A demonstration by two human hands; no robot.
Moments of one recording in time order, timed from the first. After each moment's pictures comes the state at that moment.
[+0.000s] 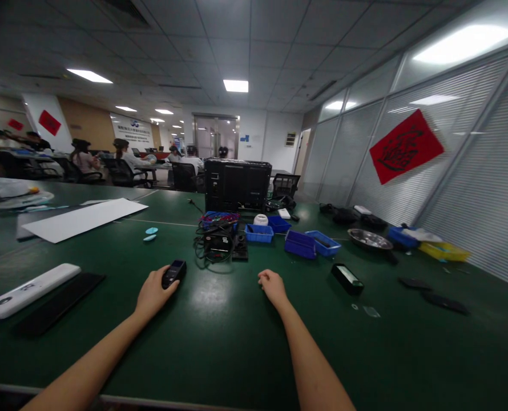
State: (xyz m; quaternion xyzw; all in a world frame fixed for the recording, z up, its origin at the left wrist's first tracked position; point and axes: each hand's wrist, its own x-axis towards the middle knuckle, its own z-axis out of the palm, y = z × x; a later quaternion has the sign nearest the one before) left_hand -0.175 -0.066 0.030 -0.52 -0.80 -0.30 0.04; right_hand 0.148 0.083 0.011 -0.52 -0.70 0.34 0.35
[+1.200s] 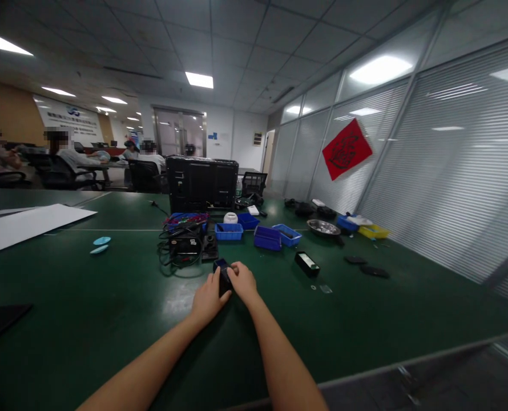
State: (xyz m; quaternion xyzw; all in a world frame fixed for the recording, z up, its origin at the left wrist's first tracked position) left_hand 0.023 0.002 0.016 -0.69 -0.67 -0.27 -0.07; right_hand 0.145 0.062 0.036 -0.58 -0.73 0.20 0.32
